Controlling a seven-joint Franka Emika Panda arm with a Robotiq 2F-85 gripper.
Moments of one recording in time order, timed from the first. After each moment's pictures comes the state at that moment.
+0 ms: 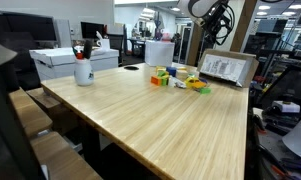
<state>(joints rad) -0.13 0.24 -0.19 -1.81 -0.81 1.36 0.70</state>
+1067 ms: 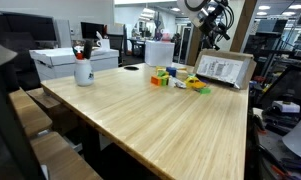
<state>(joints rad) -0.15 0.23 -0.16 -1.79 -0.49 1.29 0.37</state>
